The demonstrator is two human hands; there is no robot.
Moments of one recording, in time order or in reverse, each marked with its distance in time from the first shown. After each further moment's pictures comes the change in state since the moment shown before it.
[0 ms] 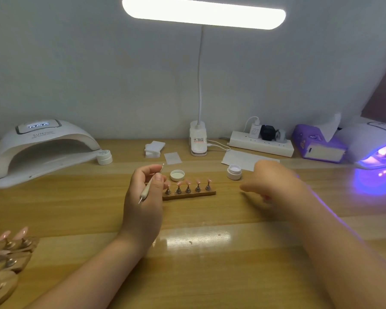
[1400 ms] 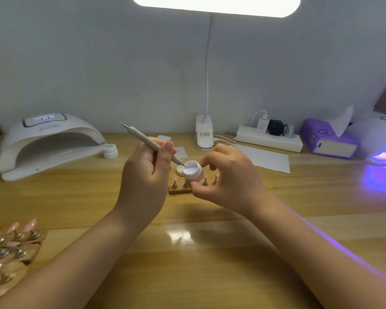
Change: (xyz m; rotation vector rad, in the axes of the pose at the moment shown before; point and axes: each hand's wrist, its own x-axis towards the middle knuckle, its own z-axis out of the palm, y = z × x) left_hand 0.018 0.038 -0.006 0.208 0.005 0.309; right_hand -0.051 -0.064 0.027 0.327 0.549 -0.760
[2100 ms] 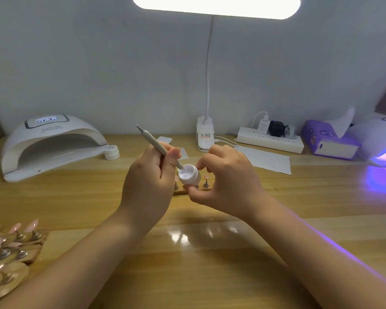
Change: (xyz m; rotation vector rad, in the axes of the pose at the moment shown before) left_hand -0.002 -0.006 0.002 0.155 -0.035 0.032; right_hand 0.002 -0.007 0.003 -0.091 -0.001 -0.074
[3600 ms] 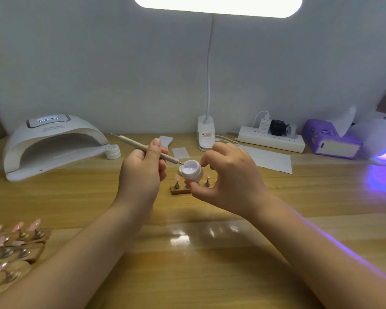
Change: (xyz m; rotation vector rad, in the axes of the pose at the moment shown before) left_hand 0.013 -0.010 0.001 -0.527 0.103 -0.547; right_hand -0.001 -0.001 -0.005 -0.009 0.035 0.002
